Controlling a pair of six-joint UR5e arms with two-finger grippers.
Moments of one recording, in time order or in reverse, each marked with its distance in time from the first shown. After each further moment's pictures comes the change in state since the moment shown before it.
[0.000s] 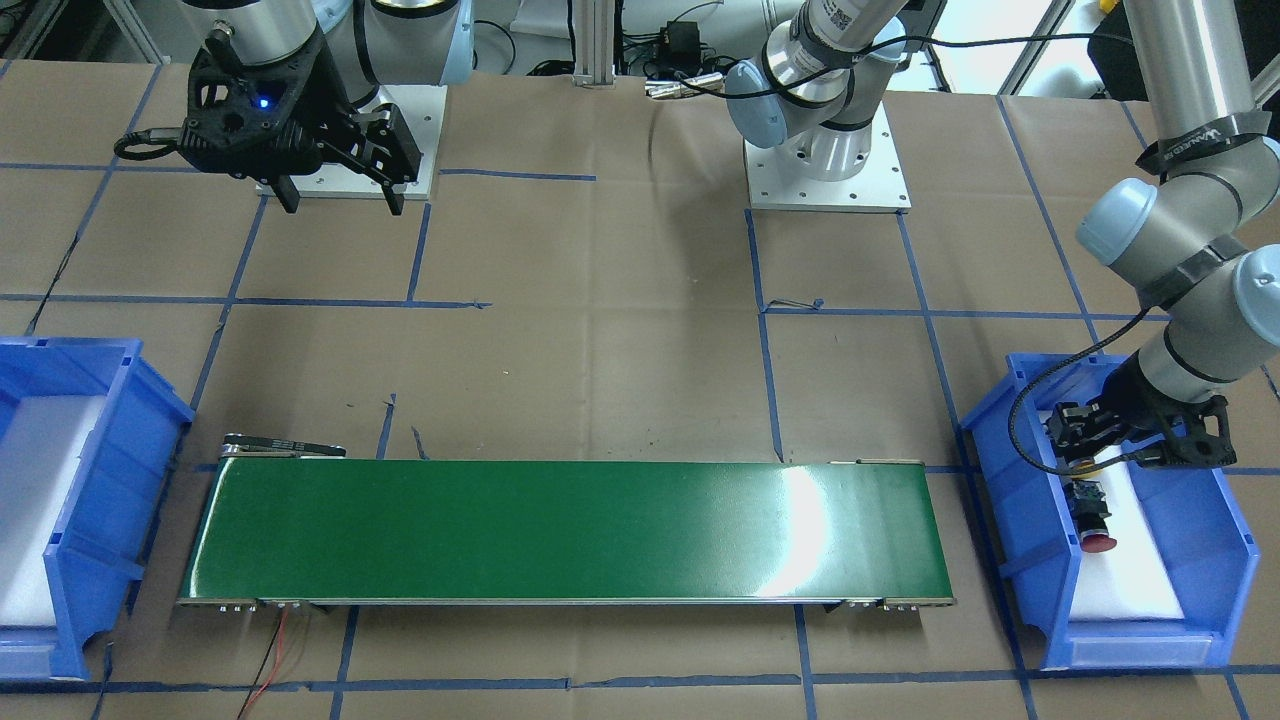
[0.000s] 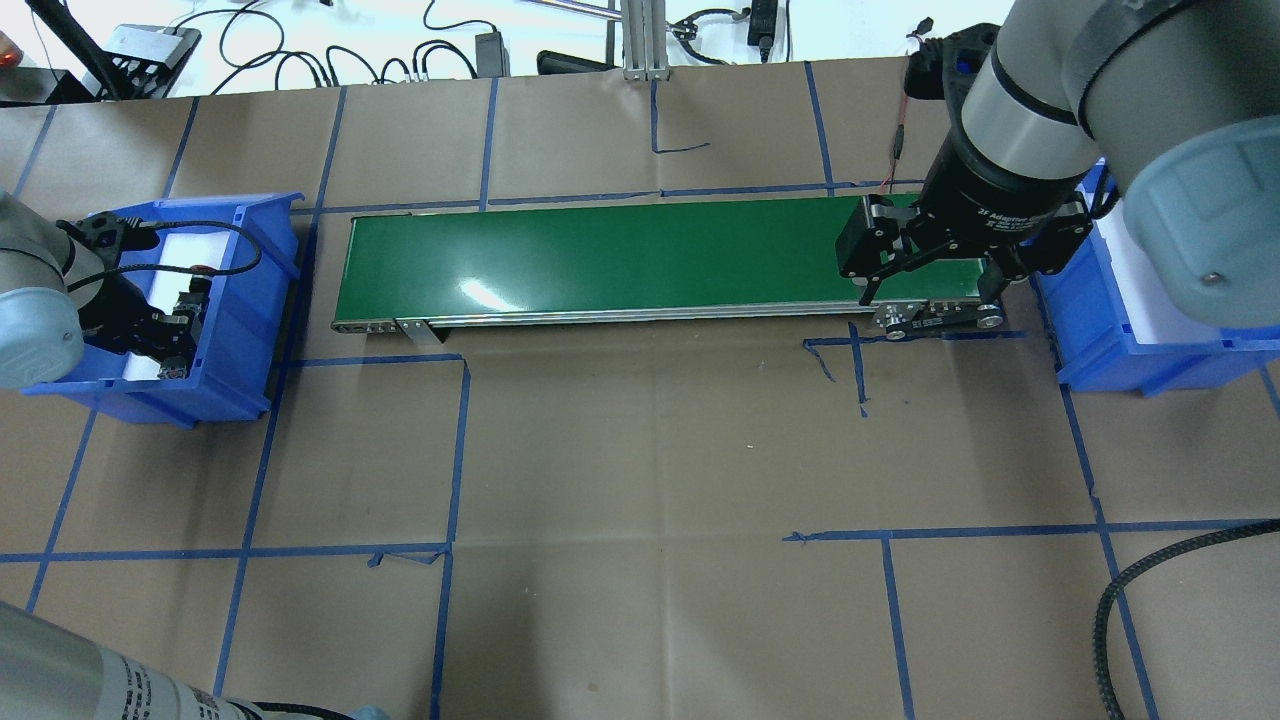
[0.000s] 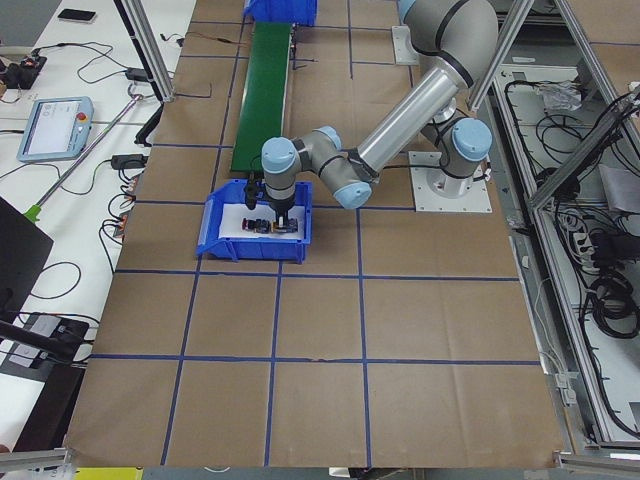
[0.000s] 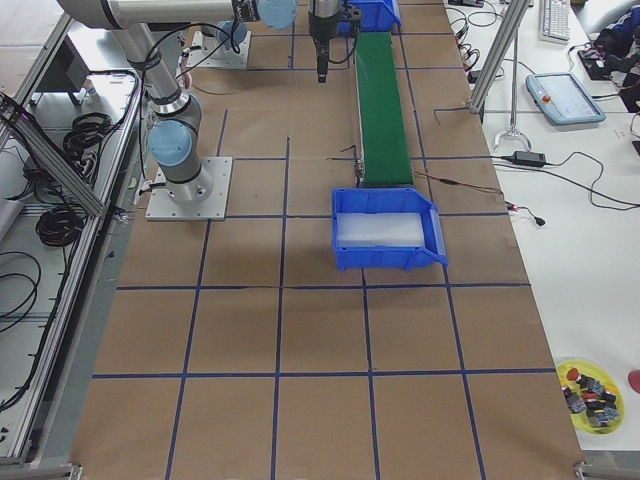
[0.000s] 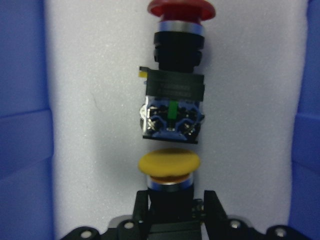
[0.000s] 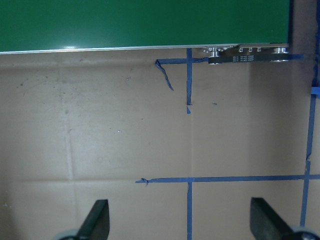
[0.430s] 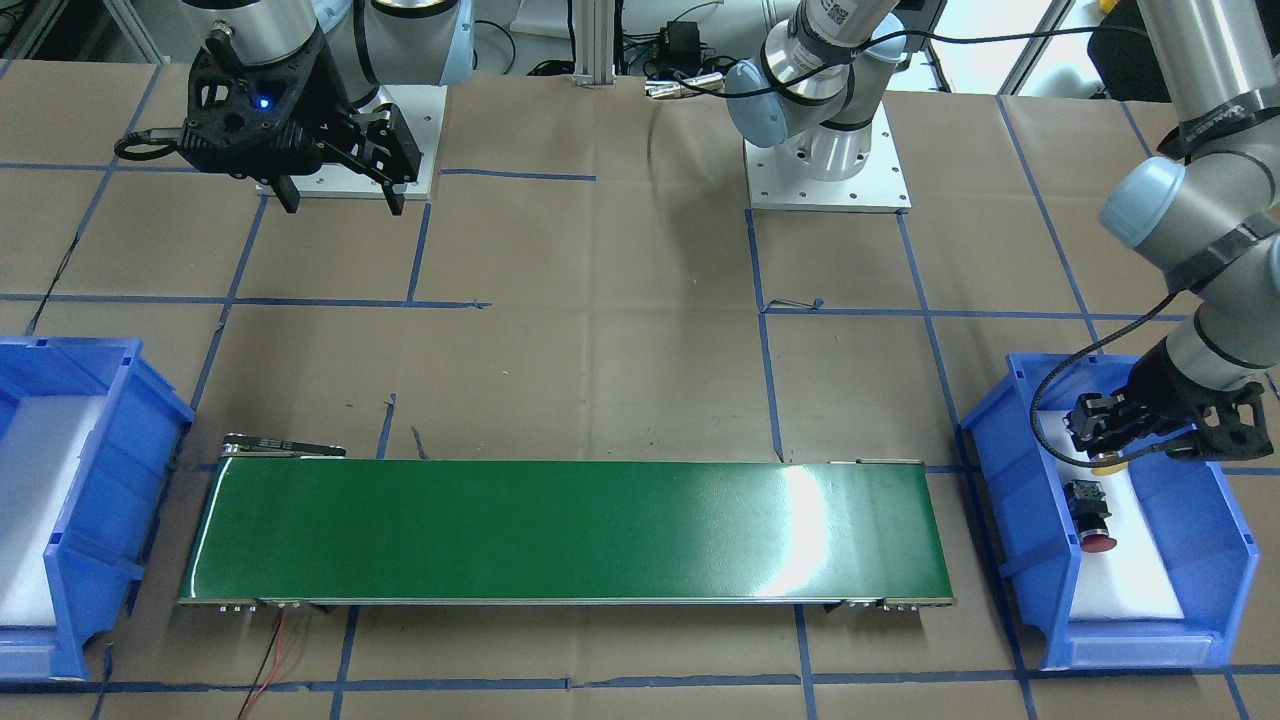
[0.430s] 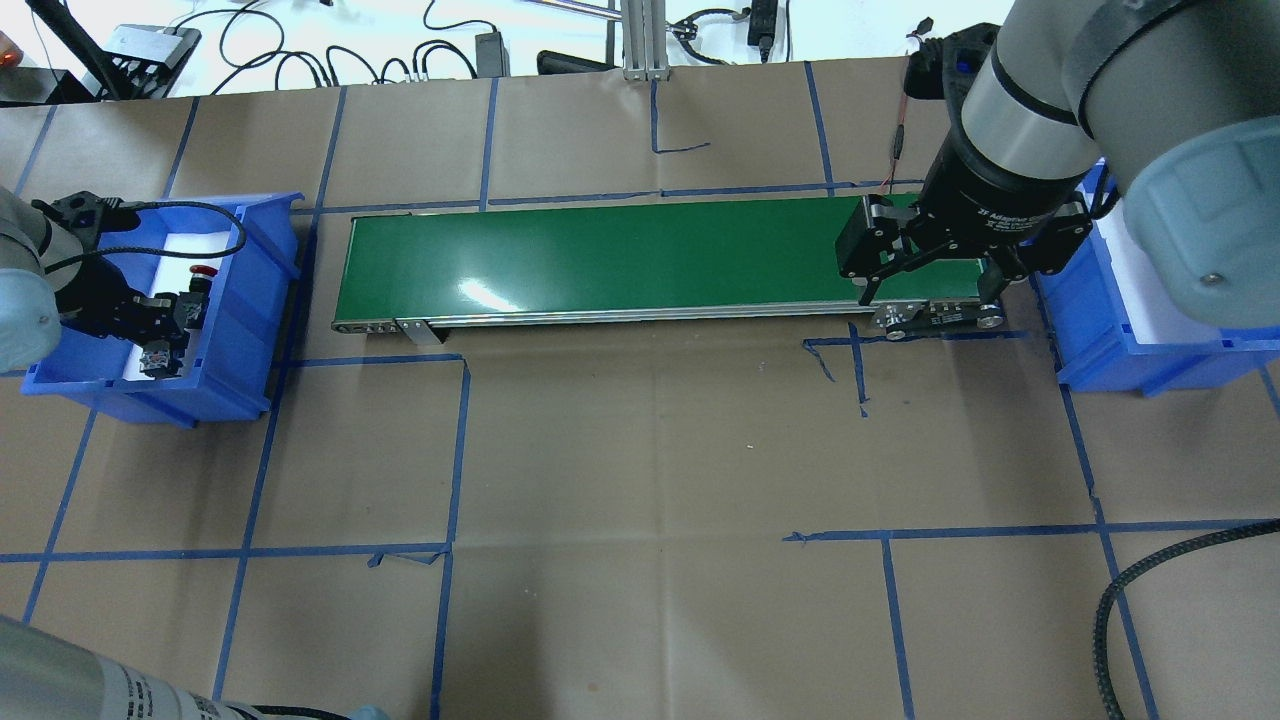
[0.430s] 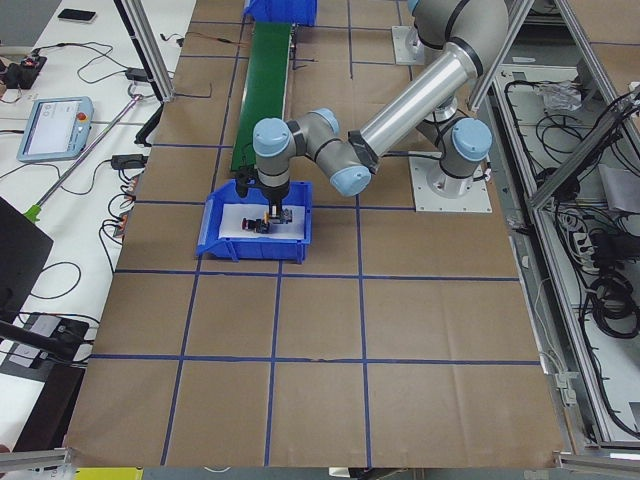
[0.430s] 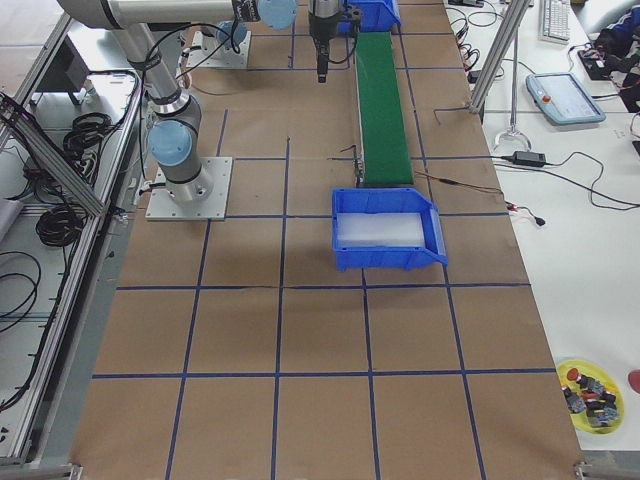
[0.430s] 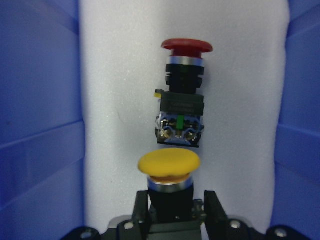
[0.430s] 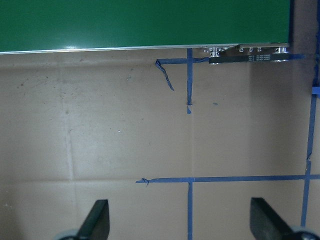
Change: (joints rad) left arm -0.005 0.059 0.154 -0.224 0.002 0.007; right arm 0.000 0.000 0.000 0.000 0.001 0.001
